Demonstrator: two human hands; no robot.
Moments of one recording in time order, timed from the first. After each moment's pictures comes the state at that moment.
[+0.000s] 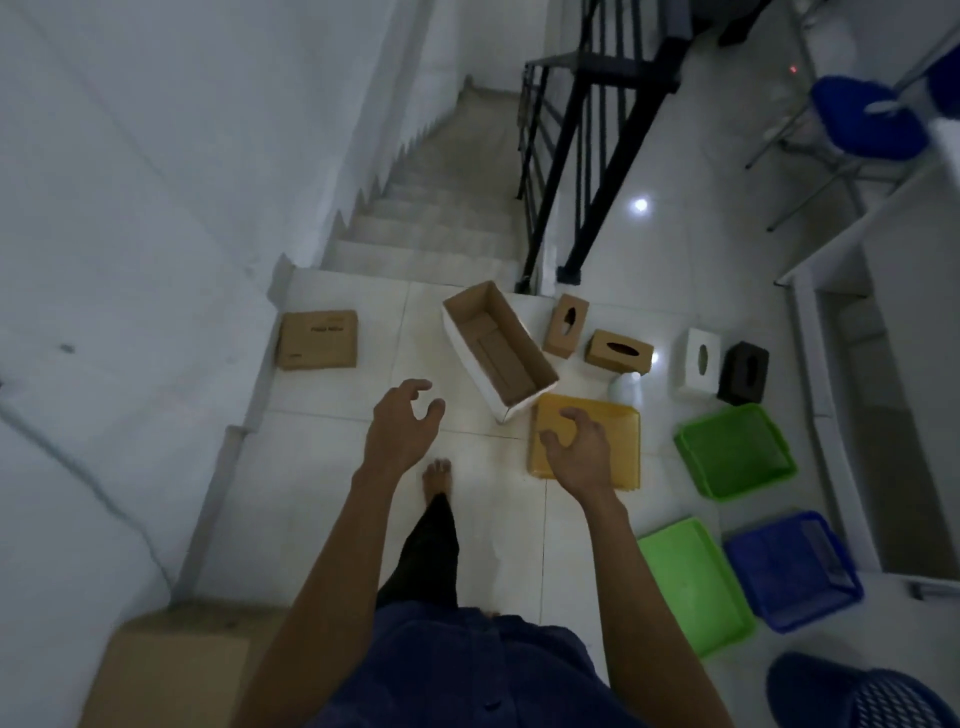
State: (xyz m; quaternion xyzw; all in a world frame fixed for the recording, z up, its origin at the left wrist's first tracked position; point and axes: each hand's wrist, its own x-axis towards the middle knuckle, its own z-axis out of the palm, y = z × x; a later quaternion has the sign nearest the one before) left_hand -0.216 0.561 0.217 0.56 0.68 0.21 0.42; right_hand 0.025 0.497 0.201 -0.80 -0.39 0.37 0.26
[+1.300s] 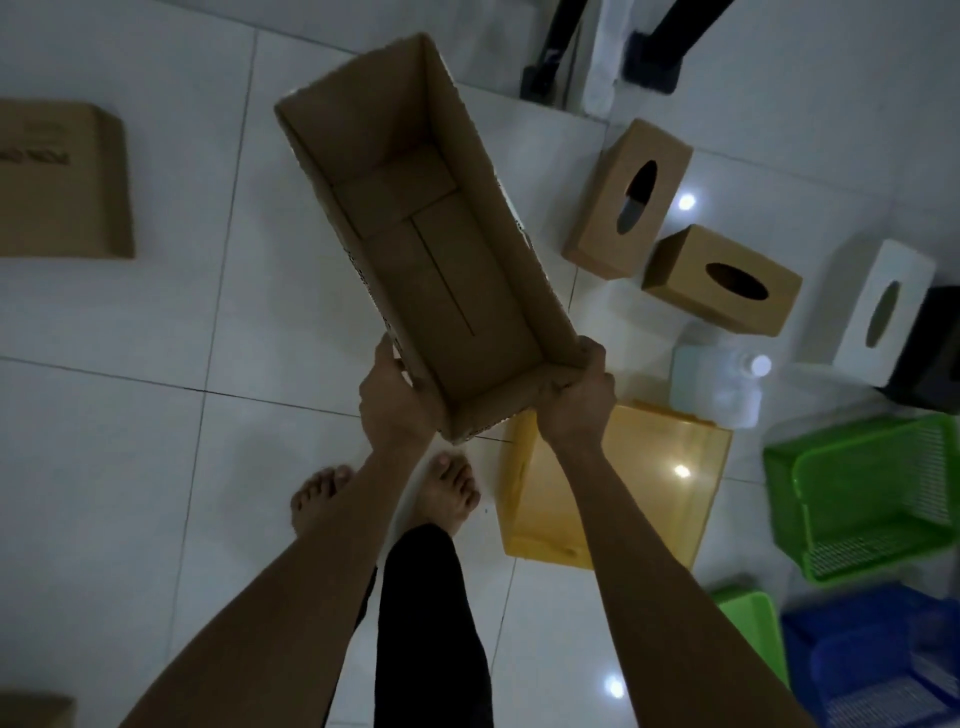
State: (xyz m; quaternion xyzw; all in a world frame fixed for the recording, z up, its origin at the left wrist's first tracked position) left_hand -0.009 0.835 -0.378 0.40 0.81 0.13 0.41; right_hand 0.167 0.816 -0.378 -0.86 -0.33 0.36 0.13
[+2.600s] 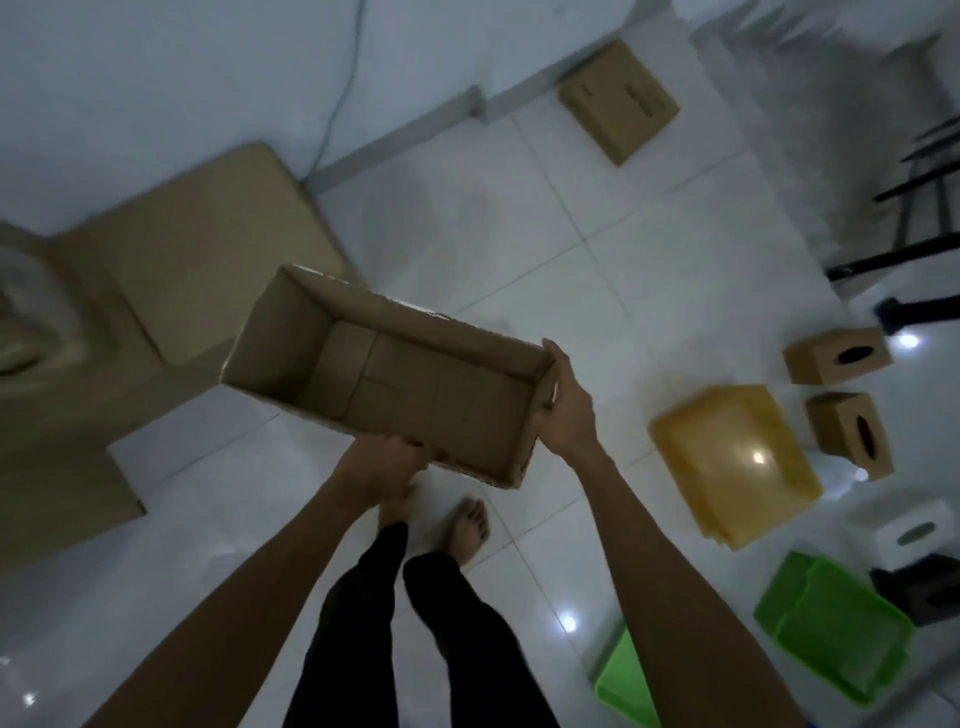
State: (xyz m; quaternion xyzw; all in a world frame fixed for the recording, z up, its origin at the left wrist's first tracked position) left_hand -0.362 0.138 -0.116 0.65 0.70 -0.05 0.29; right_hand -0.198 0.348 -0.091 -0.50 -0.73 0.46 -0.06
